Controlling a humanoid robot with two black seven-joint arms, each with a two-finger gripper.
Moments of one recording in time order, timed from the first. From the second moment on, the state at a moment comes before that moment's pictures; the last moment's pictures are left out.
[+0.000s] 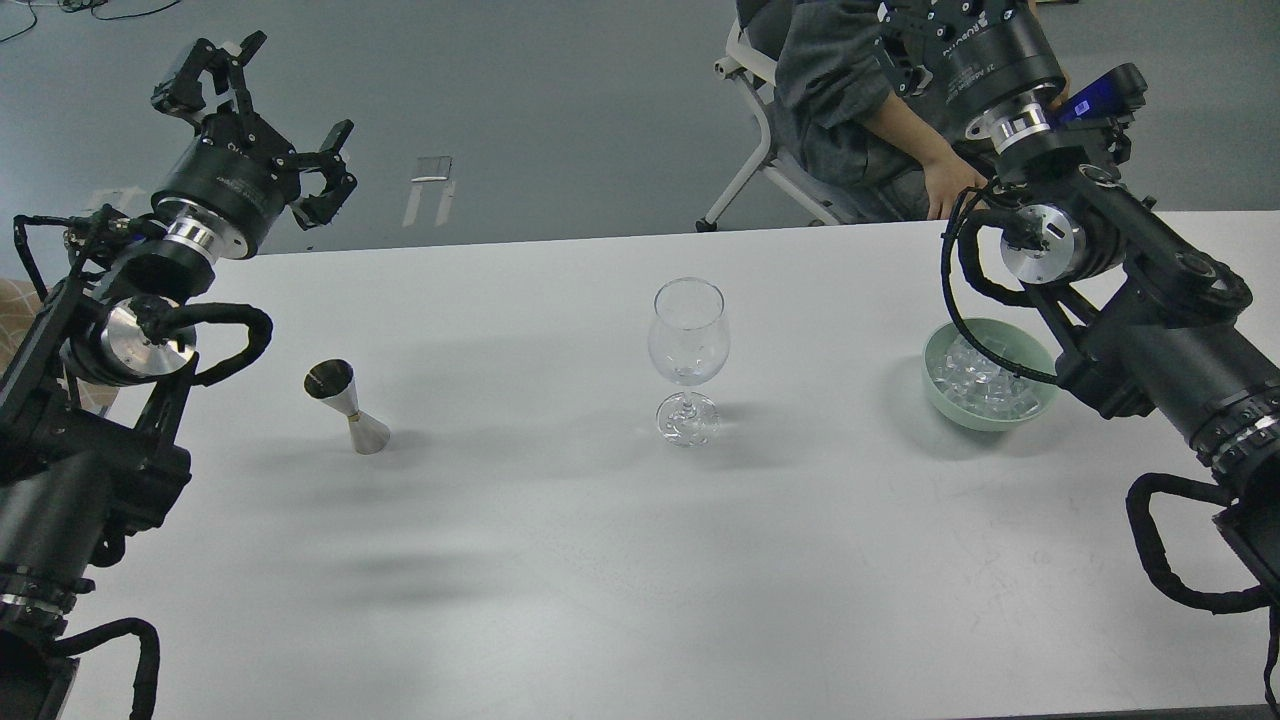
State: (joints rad) left arm -0.62 0.35 -1.35 -1.03 0.42 -0.25 0.05; right arm 0.95 -0.16 0.96 0.68 -0.48 0.24 0.49
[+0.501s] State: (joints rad) left arm -0.65 0.33 -1.34 -1.02 0.41 -0.24 0.09; right arm 0.96 -0.17 0.98 0.68 -0.48 0.24 0.49
